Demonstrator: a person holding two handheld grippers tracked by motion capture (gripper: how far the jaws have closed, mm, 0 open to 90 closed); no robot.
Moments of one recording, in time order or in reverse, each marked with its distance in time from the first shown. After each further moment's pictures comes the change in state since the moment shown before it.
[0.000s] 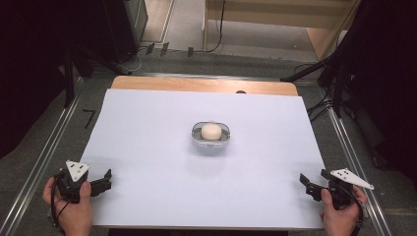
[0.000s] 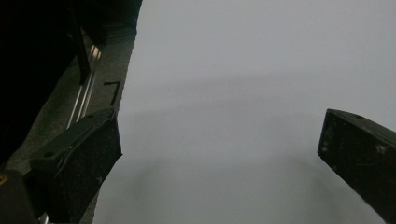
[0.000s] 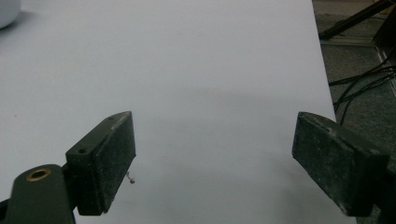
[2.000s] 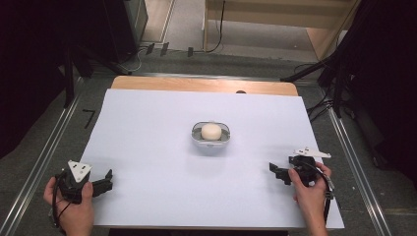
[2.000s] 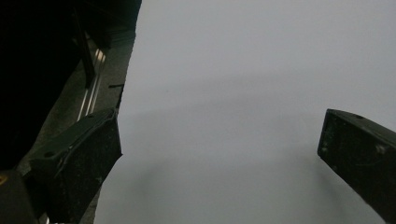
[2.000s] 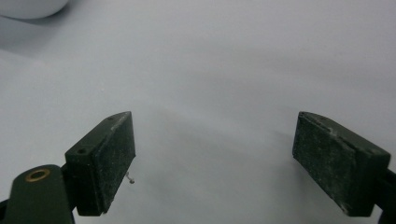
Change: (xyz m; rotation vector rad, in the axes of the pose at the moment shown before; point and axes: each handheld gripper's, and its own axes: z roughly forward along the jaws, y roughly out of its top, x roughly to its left) left arm -0.004 0.000 0.000 0.004 0.018 0.038; right arm 0.060 0.042 0.062 0.189 0.136 -0.045
